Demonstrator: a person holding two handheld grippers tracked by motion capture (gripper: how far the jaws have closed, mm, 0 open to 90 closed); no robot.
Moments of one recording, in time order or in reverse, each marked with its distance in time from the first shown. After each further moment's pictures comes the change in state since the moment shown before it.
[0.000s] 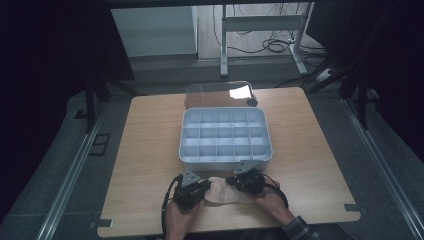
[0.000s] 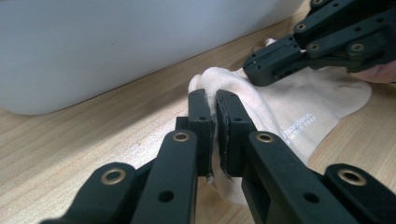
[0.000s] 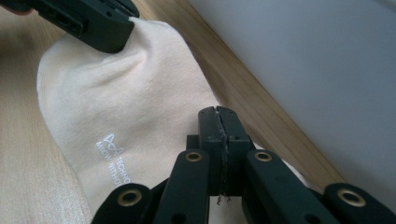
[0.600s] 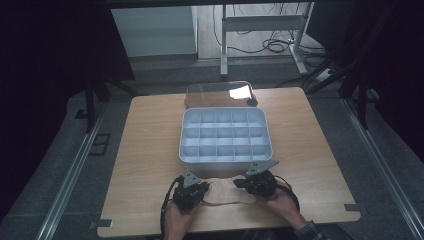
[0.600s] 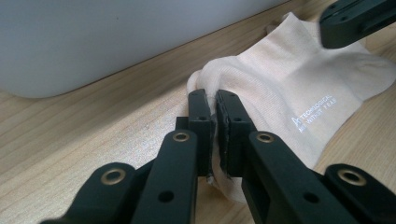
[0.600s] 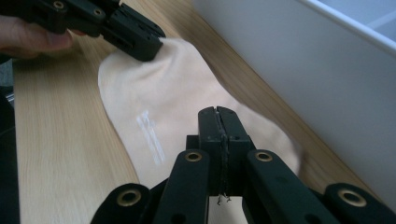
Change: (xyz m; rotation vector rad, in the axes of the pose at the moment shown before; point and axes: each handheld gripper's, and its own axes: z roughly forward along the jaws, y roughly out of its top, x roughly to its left) left arm 0.001 -0.005 0.003 0.053 0.028 0.019; right arm -0.002 -0.009 -0.032 -0.059 0.055 0.044
